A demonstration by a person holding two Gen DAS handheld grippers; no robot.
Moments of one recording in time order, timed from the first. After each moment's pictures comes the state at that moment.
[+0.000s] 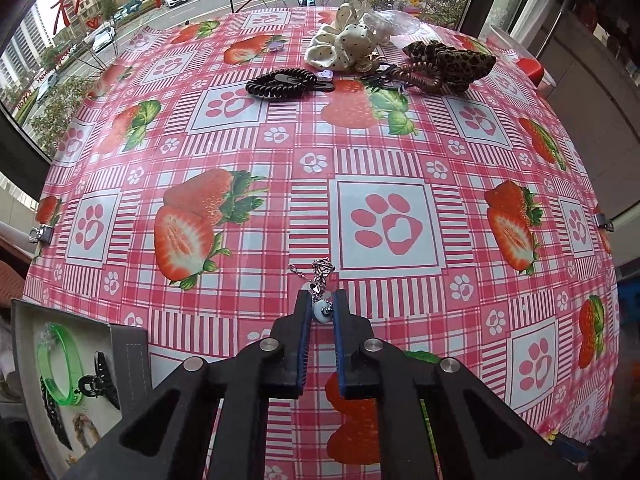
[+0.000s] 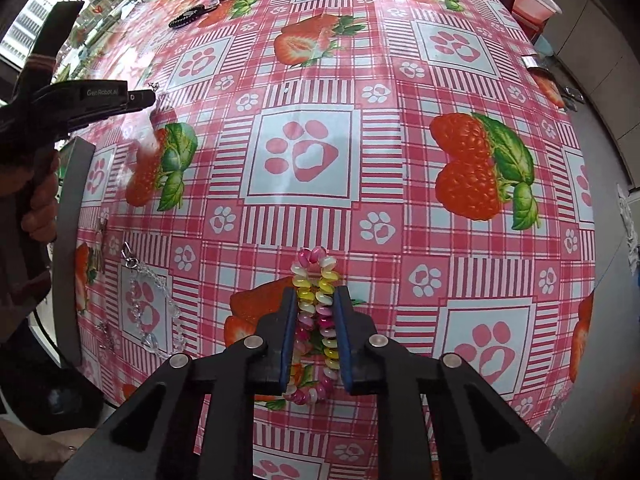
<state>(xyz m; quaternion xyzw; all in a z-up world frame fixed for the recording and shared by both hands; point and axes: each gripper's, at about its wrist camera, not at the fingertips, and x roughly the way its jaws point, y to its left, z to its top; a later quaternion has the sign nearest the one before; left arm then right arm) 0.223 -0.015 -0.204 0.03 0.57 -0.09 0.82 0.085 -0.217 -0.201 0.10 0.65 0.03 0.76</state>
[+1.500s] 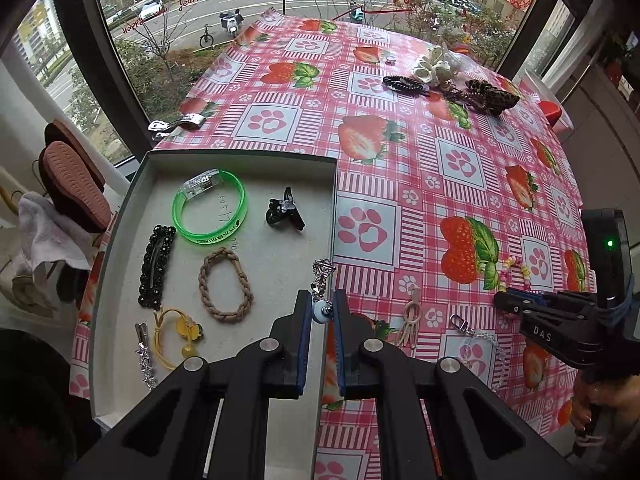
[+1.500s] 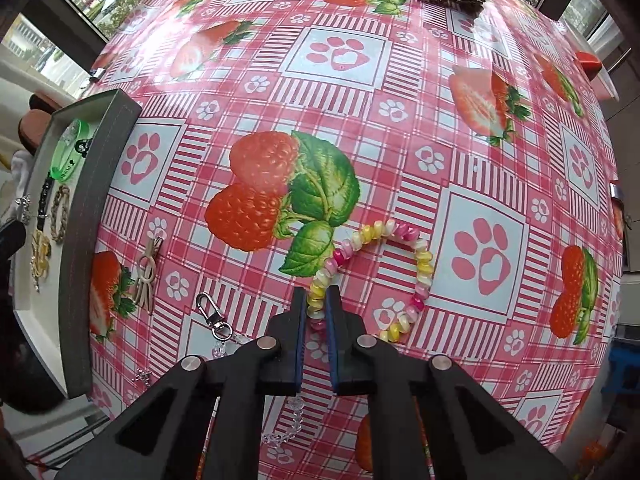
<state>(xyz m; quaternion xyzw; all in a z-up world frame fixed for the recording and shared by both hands) 0.087 0.127 -0.142 -0.04 0.56 -0.02 0.83 0.120 -0.095 -0.216 -0.01 0.65 0.08 0.75</state>
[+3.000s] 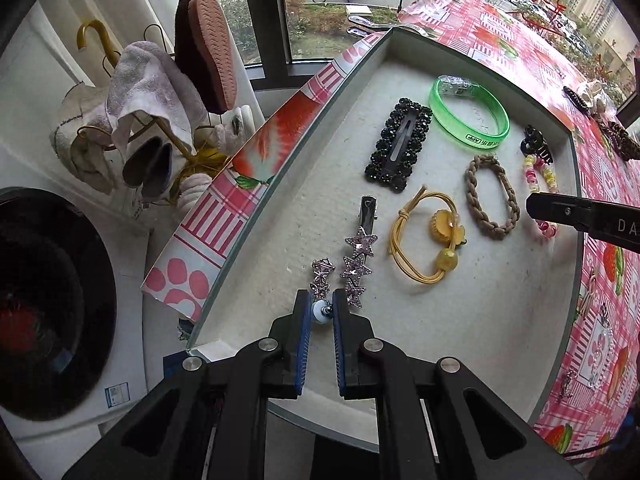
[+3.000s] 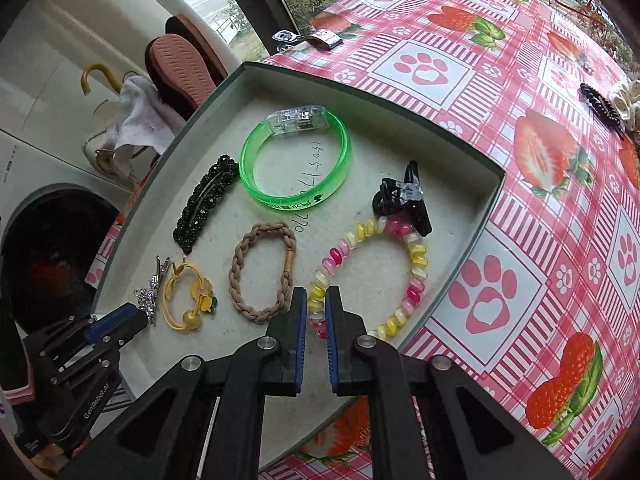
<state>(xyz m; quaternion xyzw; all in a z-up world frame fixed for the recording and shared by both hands) 0.017 0.278 -0.214 -0.11 0.60 0.16 0.78 0.153 0.120 -0.214 -0.07 0.63 0.30 0.71</state>
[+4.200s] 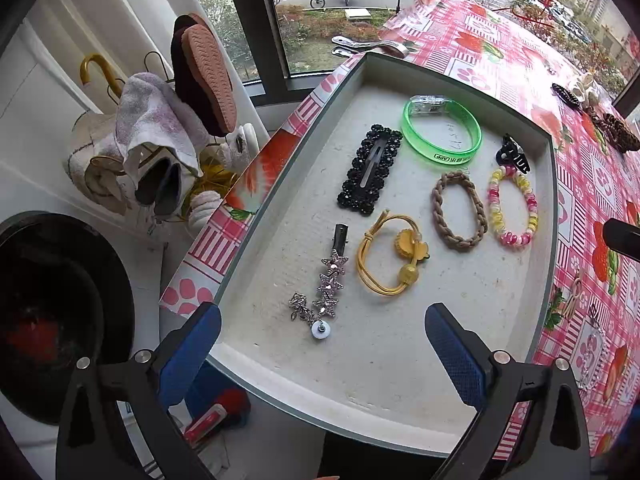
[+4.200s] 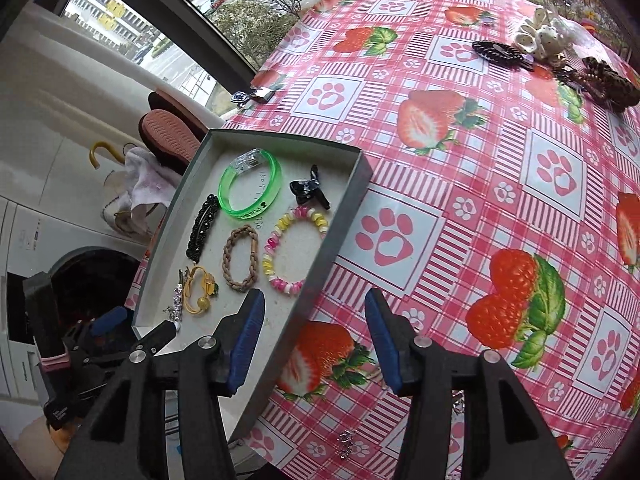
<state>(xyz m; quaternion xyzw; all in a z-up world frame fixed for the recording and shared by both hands) 0.027 0.254 -0.182 -0.07 0.60 0.16 0.78 0.142 0.016 -0.162 0.05 0.61 0.26 0.74</state>
